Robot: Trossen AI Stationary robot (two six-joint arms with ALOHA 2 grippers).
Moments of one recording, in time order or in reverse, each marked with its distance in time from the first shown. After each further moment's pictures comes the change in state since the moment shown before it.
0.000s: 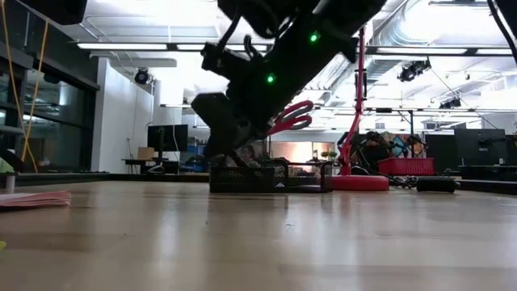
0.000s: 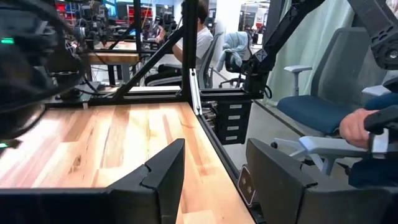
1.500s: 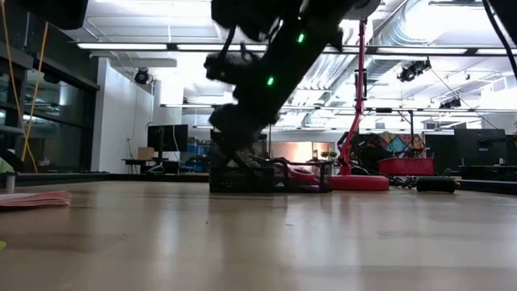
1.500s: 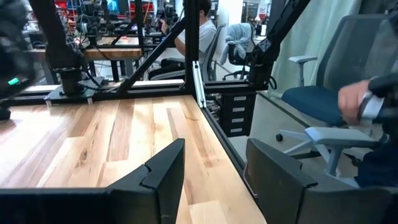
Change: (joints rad) left arm 0.000 0.000 0.000 -0.038 -0.009 0.006; right arm -0.041 -0.008 0.090 -0.242 0.103 -0.112
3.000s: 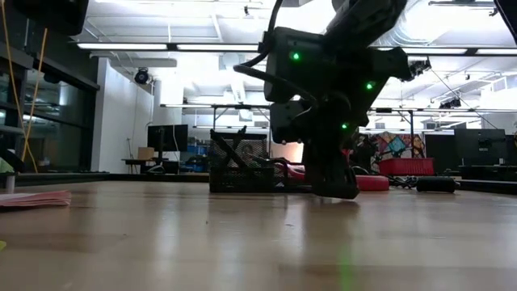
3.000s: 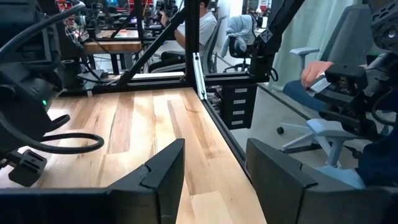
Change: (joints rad) left arm 0.001 0.000 0.000 -0.038 0.000 -0.017; right arm 0.034 -0.025 -0.207 -0.348 0.235 0.001
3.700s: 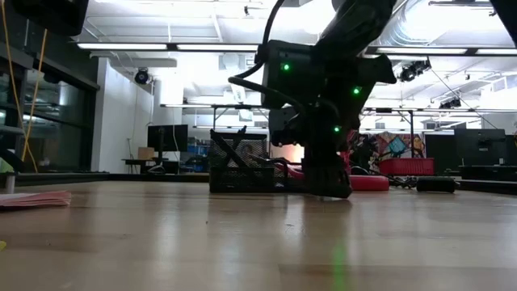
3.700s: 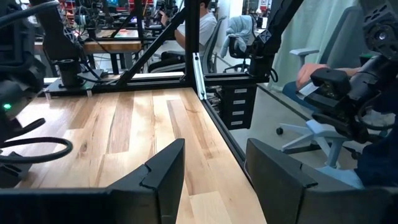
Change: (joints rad) left arm 0.000 0.000 0.000 0.001 0.000 -0.005; right arm -0.065 0.000 0.002 -0.003 -0.042 0.018
